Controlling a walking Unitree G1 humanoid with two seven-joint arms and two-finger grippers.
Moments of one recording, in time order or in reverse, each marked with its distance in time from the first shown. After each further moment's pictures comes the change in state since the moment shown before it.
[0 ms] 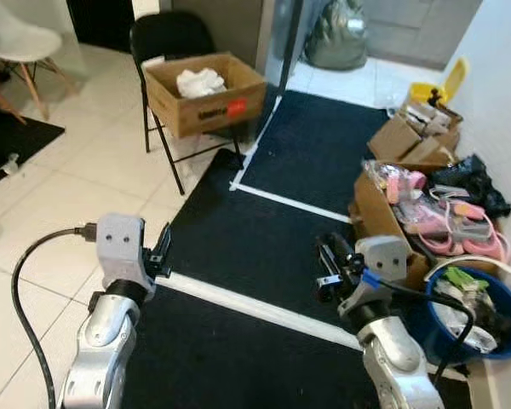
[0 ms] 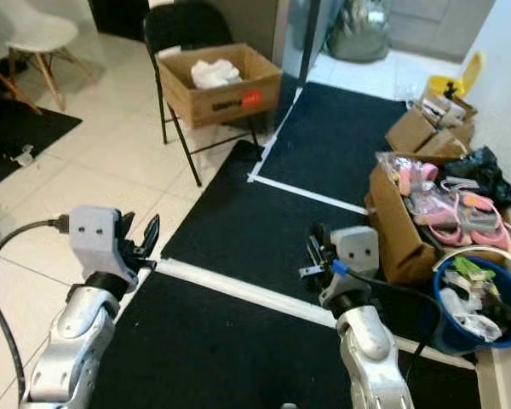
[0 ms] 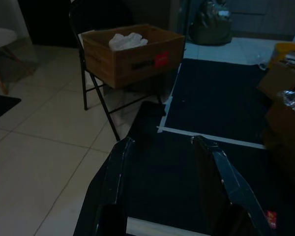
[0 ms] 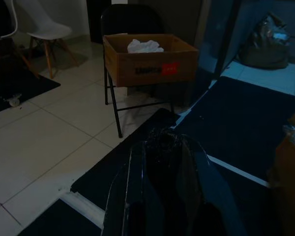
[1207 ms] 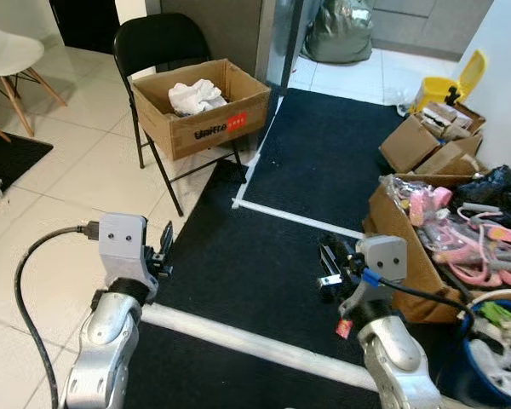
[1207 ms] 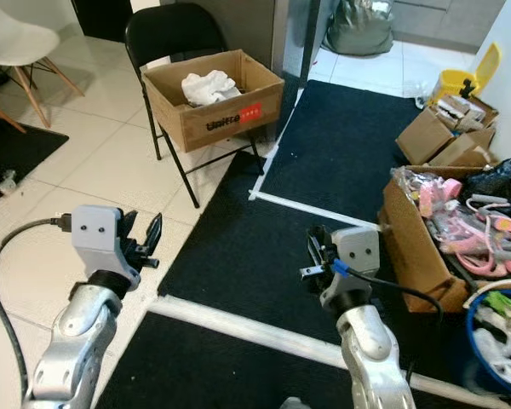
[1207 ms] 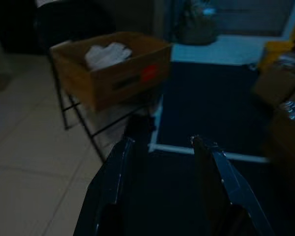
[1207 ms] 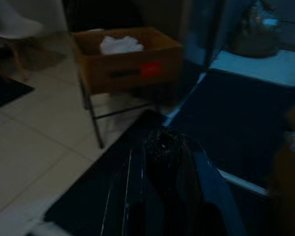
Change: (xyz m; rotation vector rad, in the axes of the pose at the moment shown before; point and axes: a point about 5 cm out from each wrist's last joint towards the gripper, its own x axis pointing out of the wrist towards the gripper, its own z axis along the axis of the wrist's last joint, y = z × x) left arm 0.004 -0.009 0.003 -0.008 -0.012 -0.033; right arm -0.001 -0.006 -0.002 -0.008 0.025 -0.017
